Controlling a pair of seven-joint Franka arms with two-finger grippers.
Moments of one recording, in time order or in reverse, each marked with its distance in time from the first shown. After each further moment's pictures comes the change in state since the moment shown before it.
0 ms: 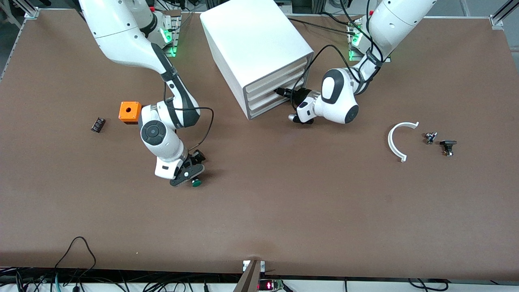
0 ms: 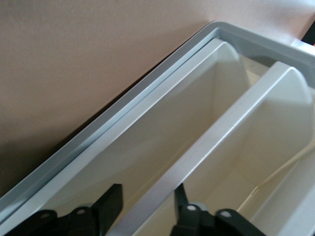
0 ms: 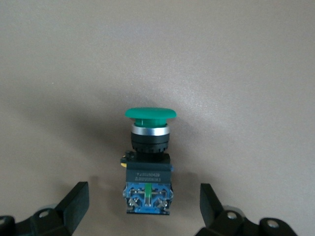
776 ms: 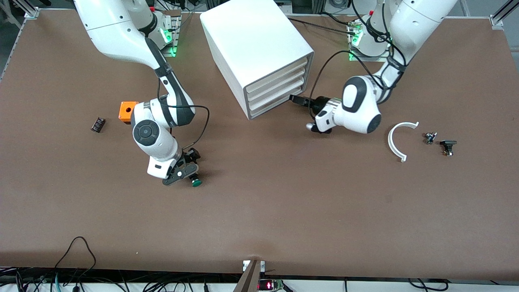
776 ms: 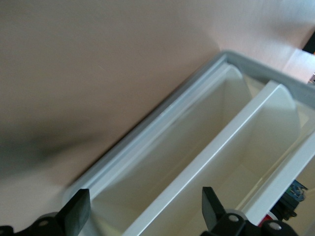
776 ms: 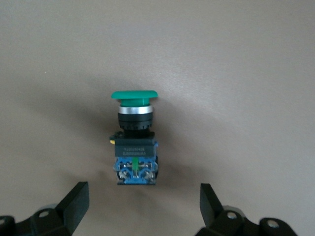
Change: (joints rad) left arm 0.080 -0.035 0.028 0.003 0.117 -0.092 -0.017; right arm -0.007 -0.039 -0.011 -0.004 0.000 -0.079 0.020
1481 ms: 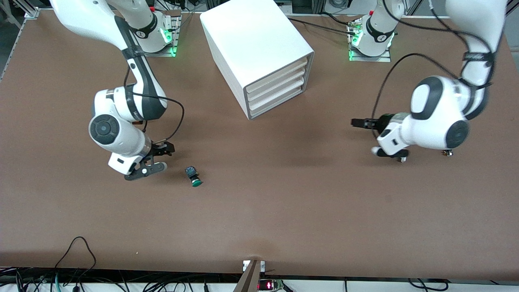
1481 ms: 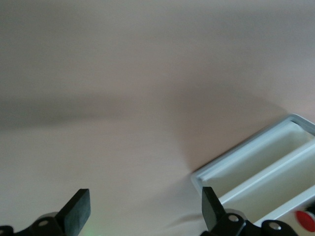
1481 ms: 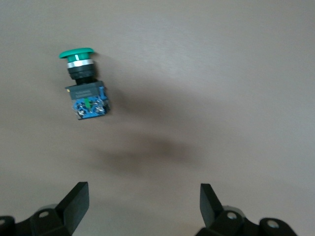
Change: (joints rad) left arm 0.156 -0.110 0.145 0.246 0.514 -0.263 -0.262; right arm -0.050 -0.147 -0.042 -0.006 0.000 -0.267 0.078
